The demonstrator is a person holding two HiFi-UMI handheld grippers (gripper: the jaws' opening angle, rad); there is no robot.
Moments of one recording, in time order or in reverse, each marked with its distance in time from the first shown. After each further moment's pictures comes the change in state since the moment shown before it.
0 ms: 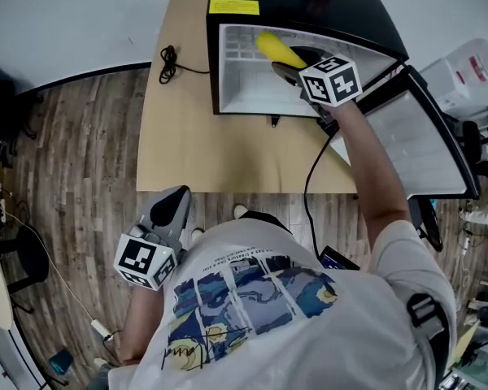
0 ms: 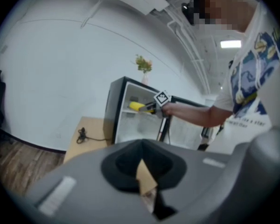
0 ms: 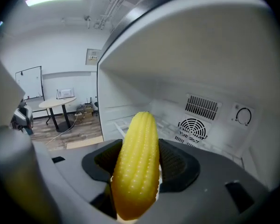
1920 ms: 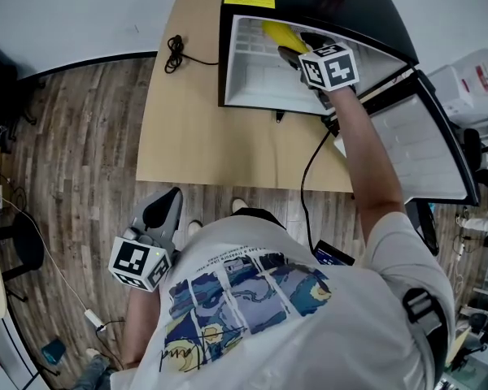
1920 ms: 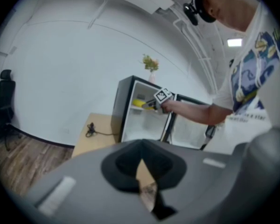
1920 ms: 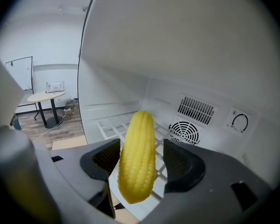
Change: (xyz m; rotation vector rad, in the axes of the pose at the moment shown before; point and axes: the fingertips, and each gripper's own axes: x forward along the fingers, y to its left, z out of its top) left arm -0.028 0.014 -0.019 -0.046 0.022 0.079; right arm 0.026 -0.026 0.008 -0.029 0.035 -0.126
